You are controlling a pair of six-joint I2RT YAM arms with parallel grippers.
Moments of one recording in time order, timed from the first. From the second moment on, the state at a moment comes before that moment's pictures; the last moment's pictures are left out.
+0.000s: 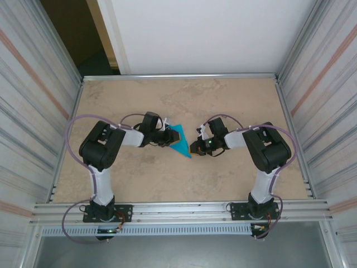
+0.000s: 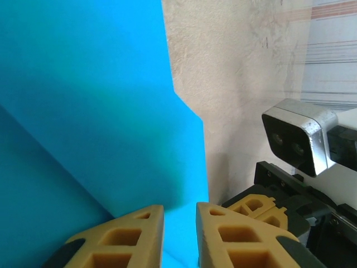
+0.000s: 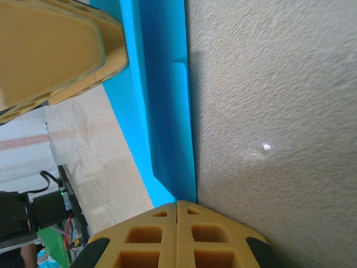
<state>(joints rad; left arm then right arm) -0.47 1.96 0.93 0.24 0.70 -0.81 0.44 1.86 0.81 0.02 -0.79 0.57</state>
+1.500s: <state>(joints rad) -0.48 1.98 1.03 0.05 0.67 -0.77 0.47 1.89 0.96 -0.04 -0.68 0.61</state>
